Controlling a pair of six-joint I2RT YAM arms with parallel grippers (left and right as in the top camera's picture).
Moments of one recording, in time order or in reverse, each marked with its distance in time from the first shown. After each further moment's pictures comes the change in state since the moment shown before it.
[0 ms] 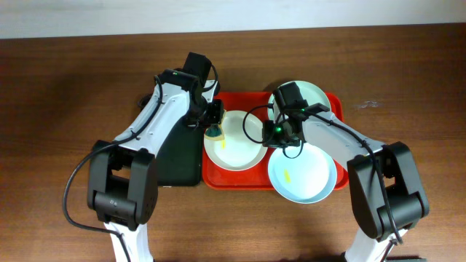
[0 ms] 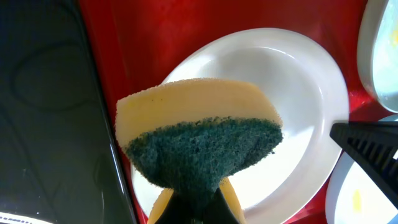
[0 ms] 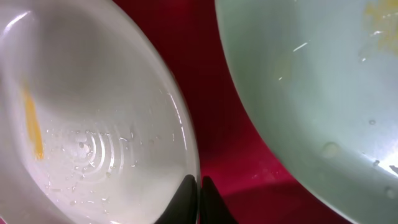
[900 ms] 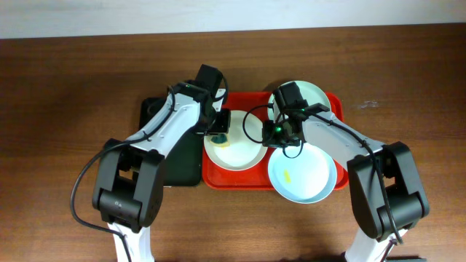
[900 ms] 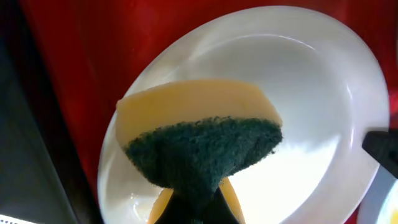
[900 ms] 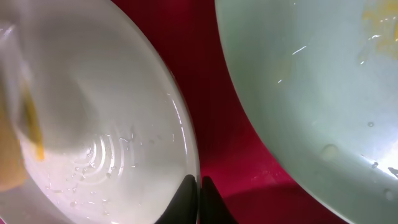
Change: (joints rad) left arm -0.061 0.000 -0.121 0.148 -0.057 -0.024; right arm 0.000 0.000 0.000 0.004 0.001 -0.001
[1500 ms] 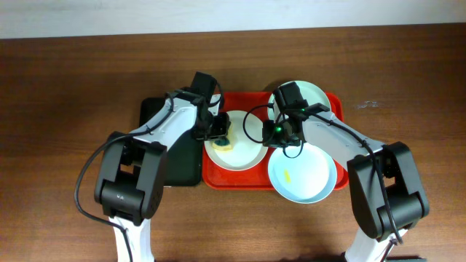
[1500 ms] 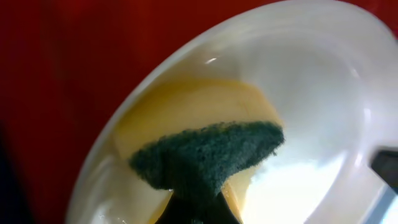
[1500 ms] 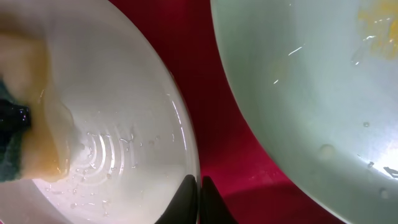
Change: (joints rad) left arm 0.035 0.059 -0.071 0.115 0.157 -0.064; right arm 0.000 0.000 0.000 0.000 0.007 0.000
